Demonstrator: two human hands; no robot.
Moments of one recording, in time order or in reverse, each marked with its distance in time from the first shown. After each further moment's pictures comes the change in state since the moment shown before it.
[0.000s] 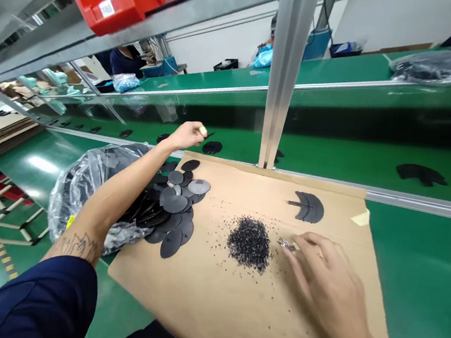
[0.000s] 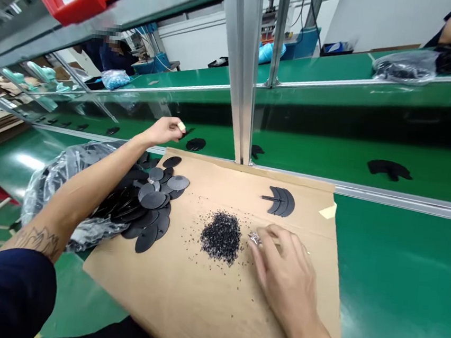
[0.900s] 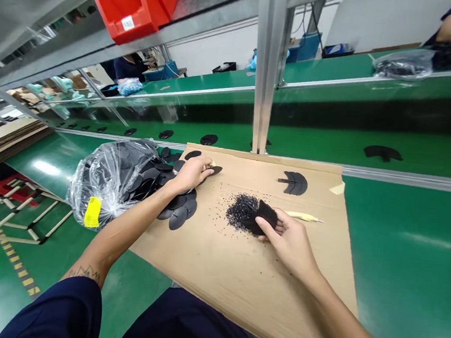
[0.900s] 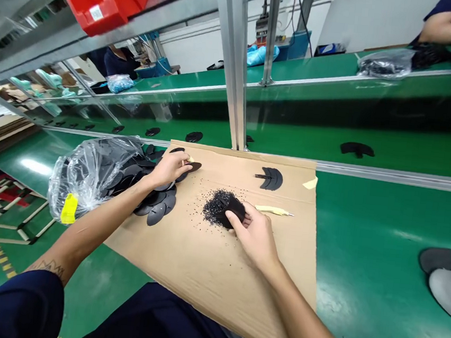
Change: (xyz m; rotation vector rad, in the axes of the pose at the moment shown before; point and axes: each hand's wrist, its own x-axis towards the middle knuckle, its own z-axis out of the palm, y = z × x) left_hand -0.136 -0.001 0.057 0.145 -0.023 0.313; right_hand 0.001 -0.047 0.001 1.195 -0.243 0.714
